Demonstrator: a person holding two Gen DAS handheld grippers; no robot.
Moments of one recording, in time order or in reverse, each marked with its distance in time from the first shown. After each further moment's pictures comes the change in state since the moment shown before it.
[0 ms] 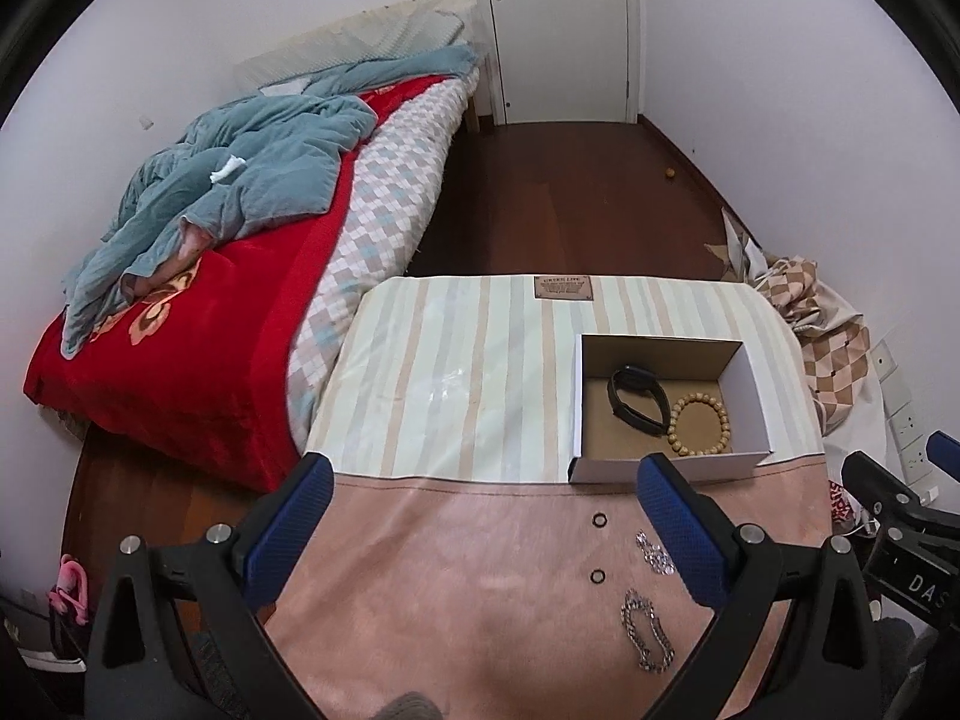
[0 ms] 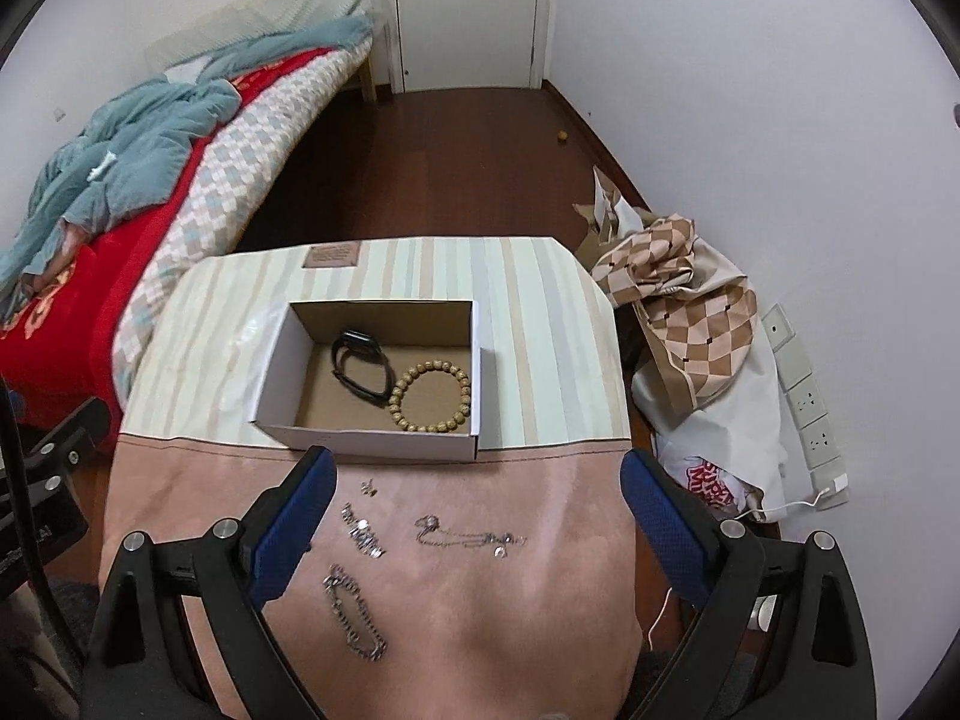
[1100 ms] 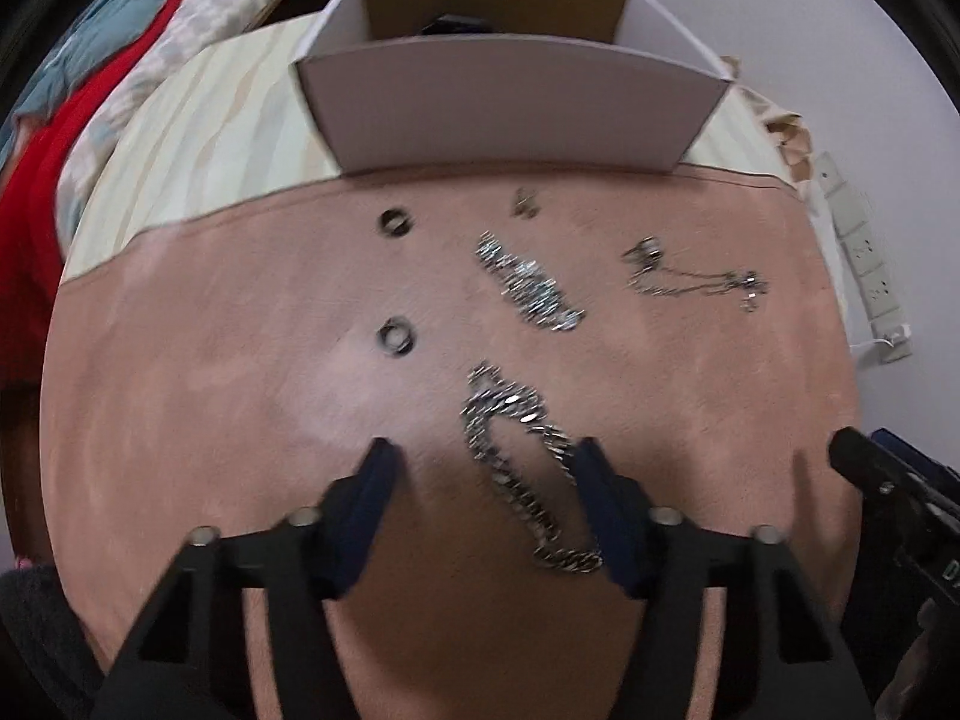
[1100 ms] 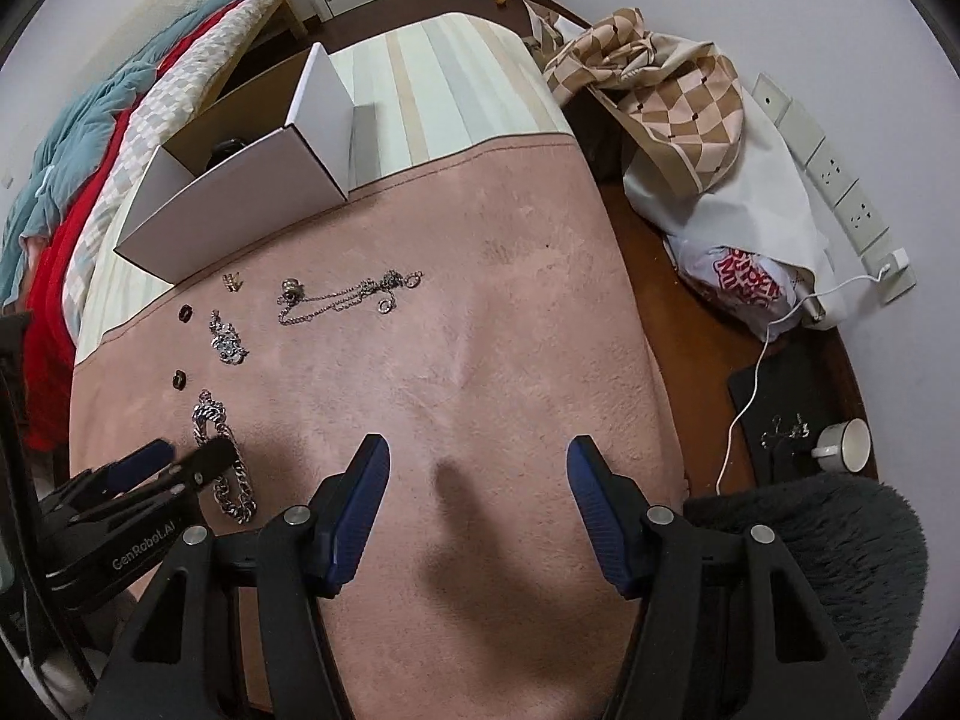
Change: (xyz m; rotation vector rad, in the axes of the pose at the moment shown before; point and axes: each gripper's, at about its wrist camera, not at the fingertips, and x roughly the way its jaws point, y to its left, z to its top) left arm 0.119 -0.105 -0.144 0.129 0.361 -0.249; right arm 0.105 -0.088 -0.163 0.251 0.261 0.089
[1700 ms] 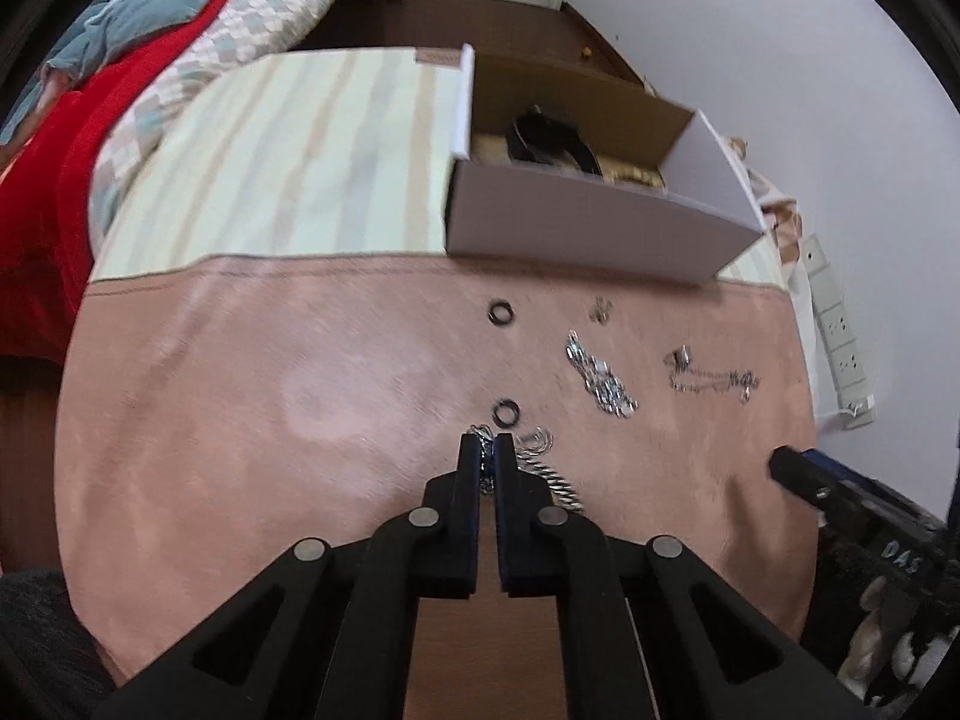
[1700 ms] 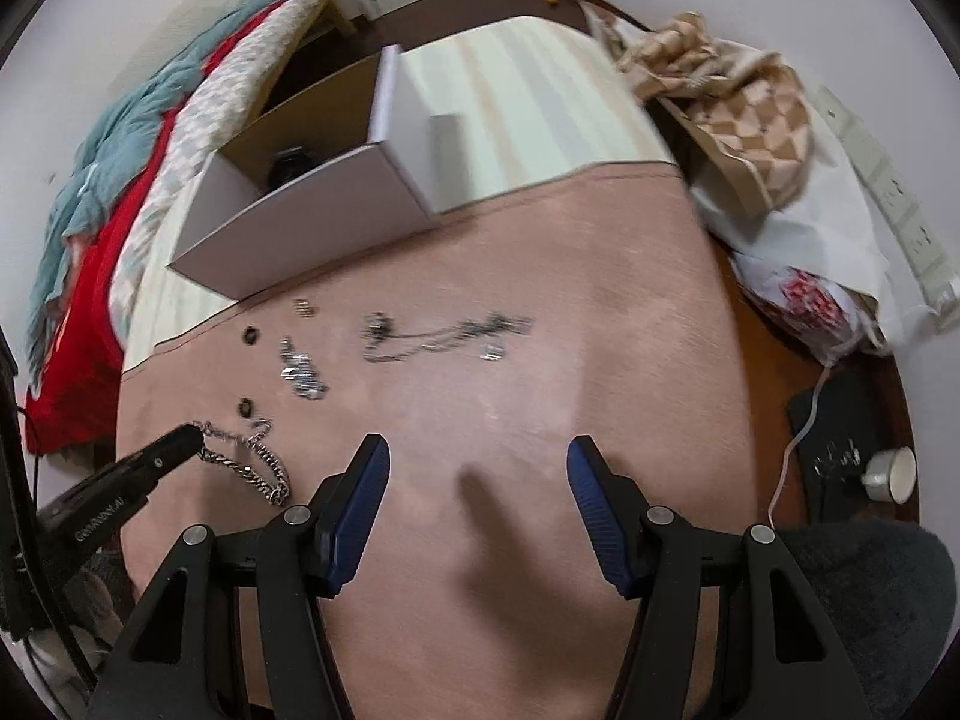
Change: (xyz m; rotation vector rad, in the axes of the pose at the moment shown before) left arm -0.051 0.074 0.012 -0.125 -0.090 -0.082; right arm 0.010 0.039 0.028 -0.053 0.000 0.142
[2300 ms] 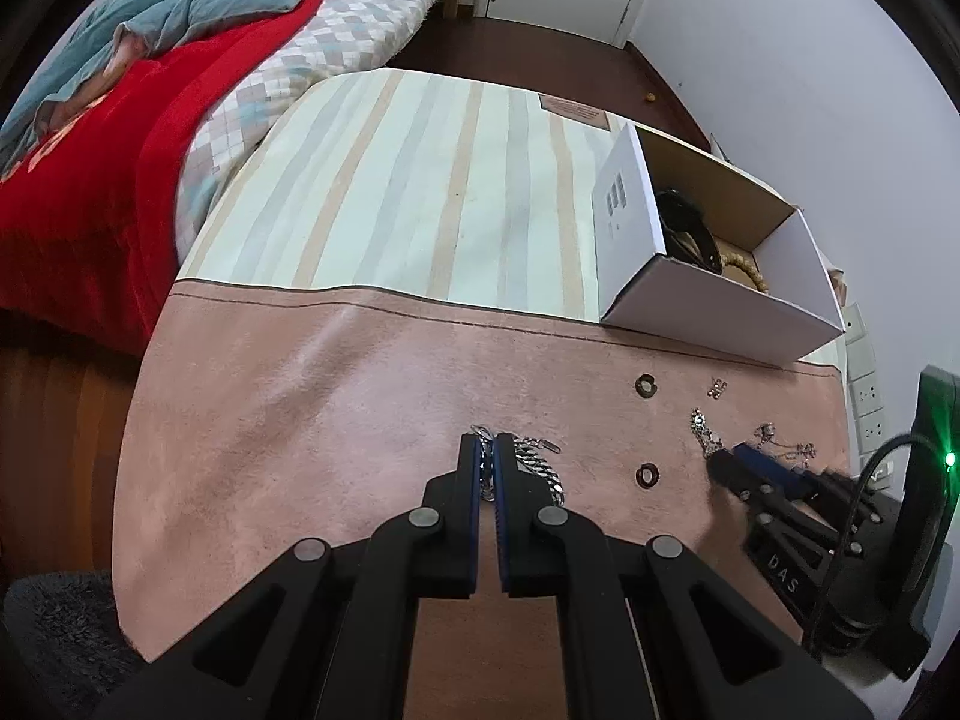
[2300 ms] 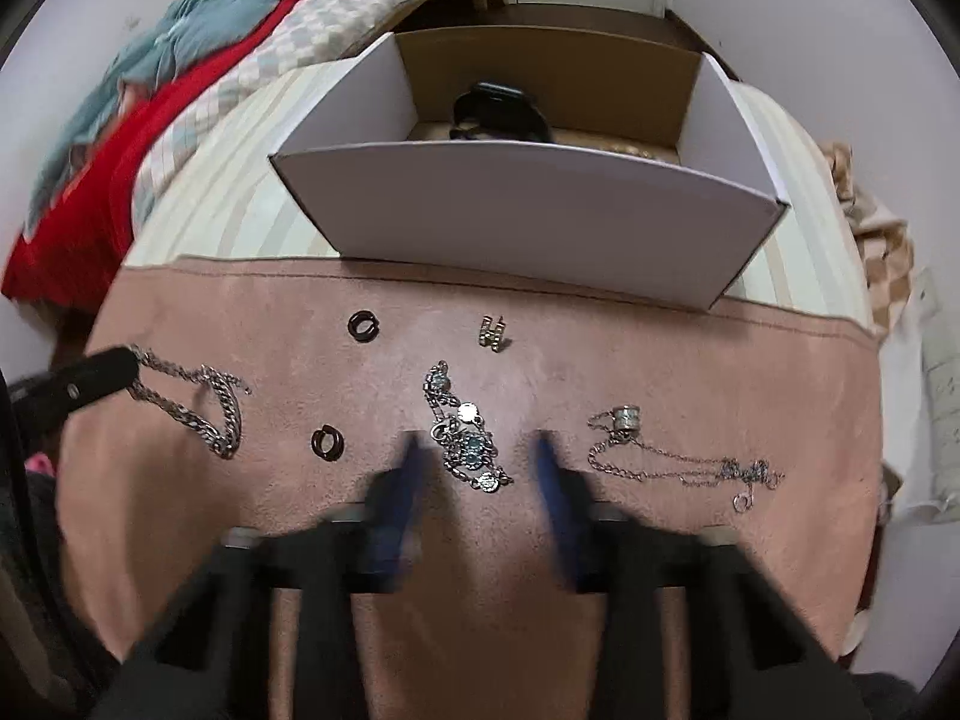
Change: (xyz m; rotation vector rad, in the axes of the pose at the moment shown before) left arm 0.000 0.071 0.020 -0.113 -0.061 0.062; right arm 0.071 0.120 0.015 -0.365 -0.014 -0.070
